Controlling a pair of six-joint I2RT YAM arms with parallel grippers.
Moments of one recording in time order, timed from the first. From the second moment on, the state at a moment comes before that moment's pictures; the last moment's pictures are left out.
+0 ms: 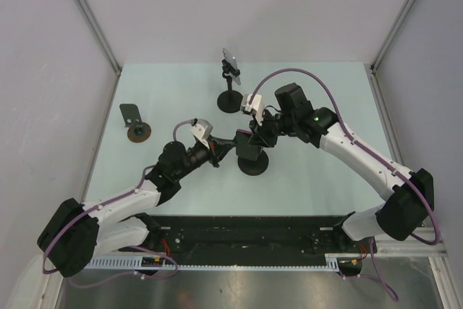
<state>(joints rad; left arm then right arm) -0.67 1.07 0.40 0.64 0.20 -0.23 0.66 1.41 1.29 -0.59 -0.58 -0.38</state>
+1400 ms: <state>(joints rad) -0.50 1.04 0.49 0.39 0.07 -0.22 0.68 1.36 1.29 -0.90 -0.85 -0.41</state>
